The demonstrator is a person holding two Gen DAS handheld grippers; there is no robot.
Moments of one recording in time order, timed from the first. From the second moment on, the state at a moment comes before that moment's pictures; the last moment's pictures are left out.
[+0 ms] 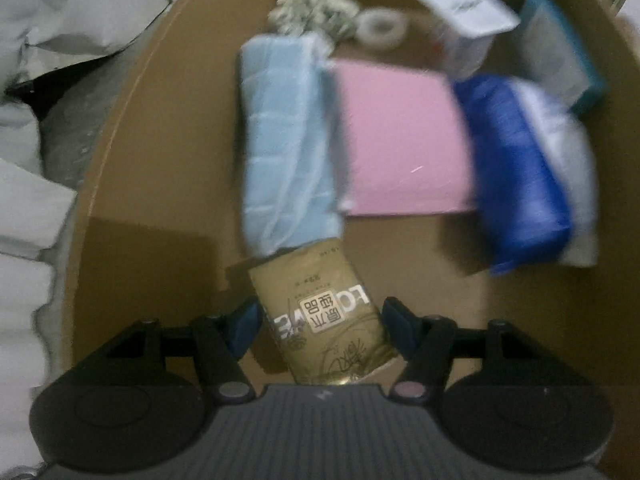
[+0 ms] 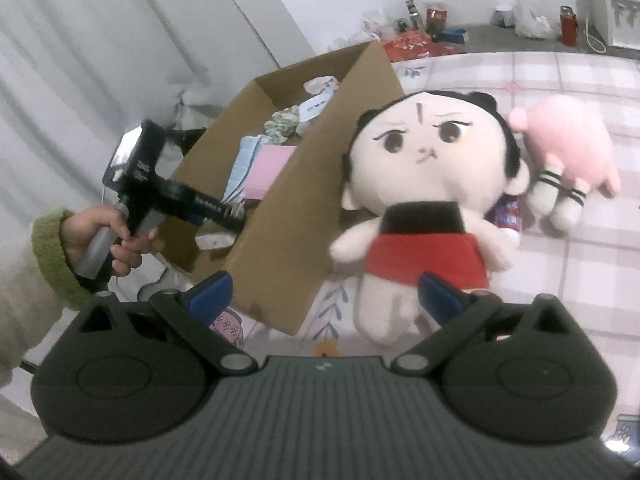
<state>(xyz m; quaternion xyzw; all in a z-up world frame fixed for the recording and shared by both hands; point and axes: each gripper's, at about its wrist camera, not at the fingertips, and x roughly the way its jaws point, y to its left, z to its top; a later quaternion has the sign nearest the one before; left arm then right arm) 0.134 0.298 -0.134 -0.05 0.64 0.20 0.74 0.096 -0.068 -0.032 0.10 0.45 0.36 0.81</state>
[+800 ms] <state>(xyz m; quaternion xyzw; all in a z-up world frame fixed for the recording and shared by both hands) 0.105 0.314 -0.130 -0.30 0.59 0.15 0.74 0.084 -0.093 -0.051 0.13 0.47 0.33 0.81</state>
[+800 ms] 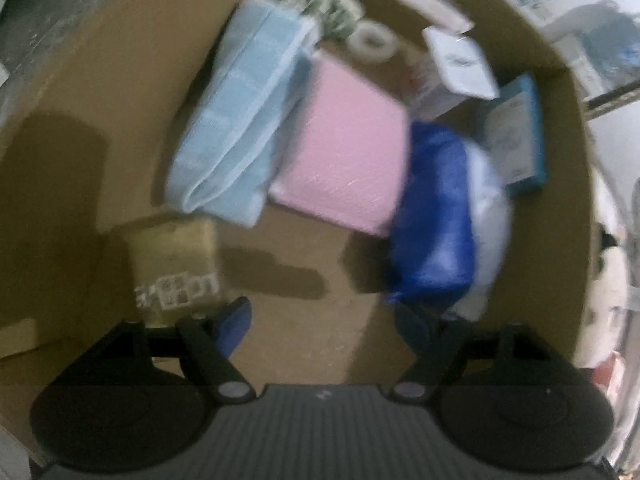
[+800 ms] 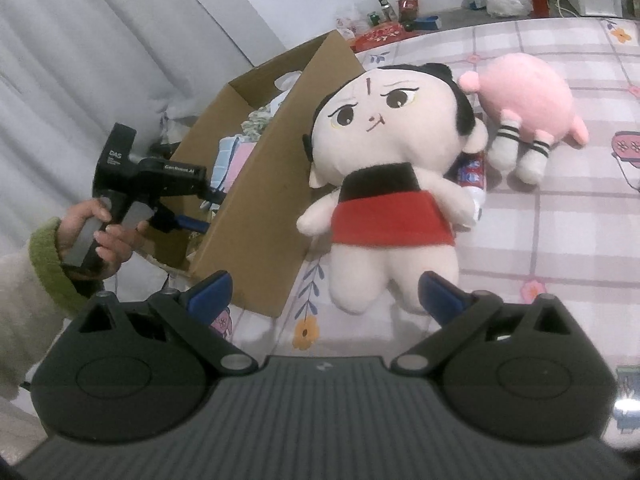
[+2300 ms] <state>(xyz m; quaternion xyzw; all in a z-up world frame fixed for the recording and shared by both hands) 0.152 -0.003 -0.079 0.03 0.43 -0.04 0.90 0.269 -0.184 -0.102 0.22 0.42 0.21 0.86</state>
